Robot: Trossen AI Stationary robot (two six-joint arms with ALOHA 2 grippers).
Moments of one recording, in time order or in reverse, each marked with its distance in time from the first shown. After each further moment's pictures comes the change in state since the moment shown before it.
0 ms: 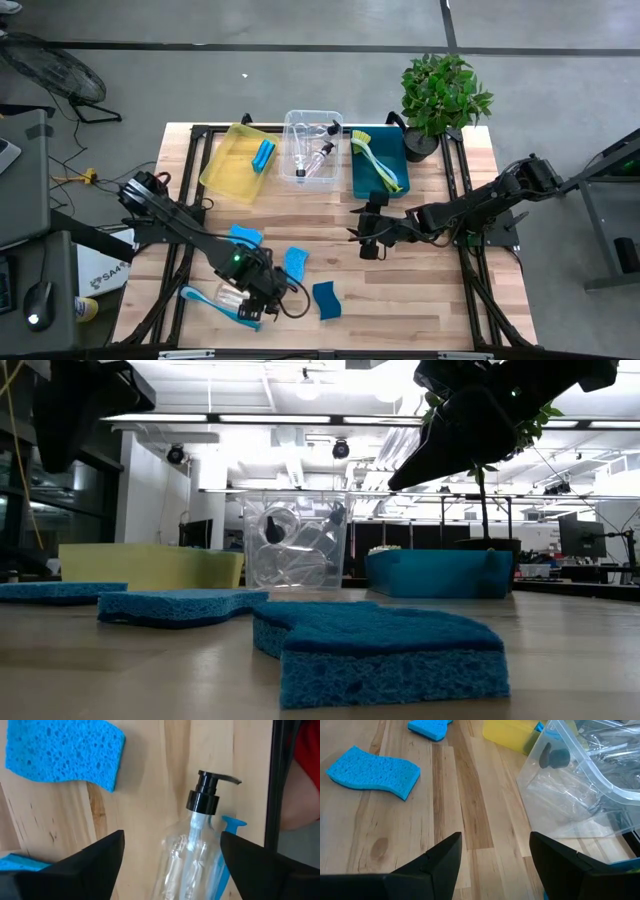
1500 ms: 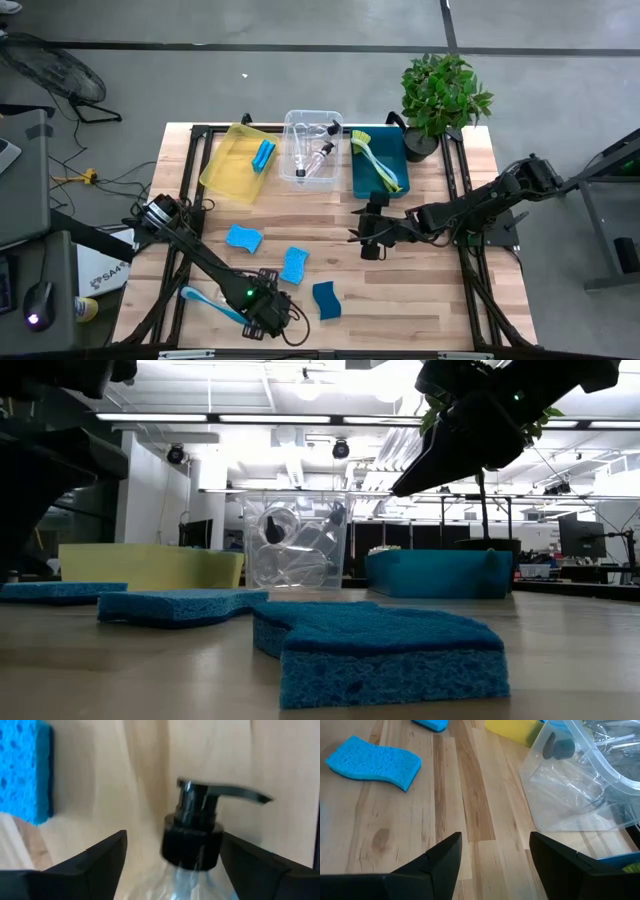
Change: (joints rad) left arm -0.111 0.242 0.000 0.156 -0.070 -0.011; right arm 0.000 0.000 0.000 -0.036 -0.011 0.017
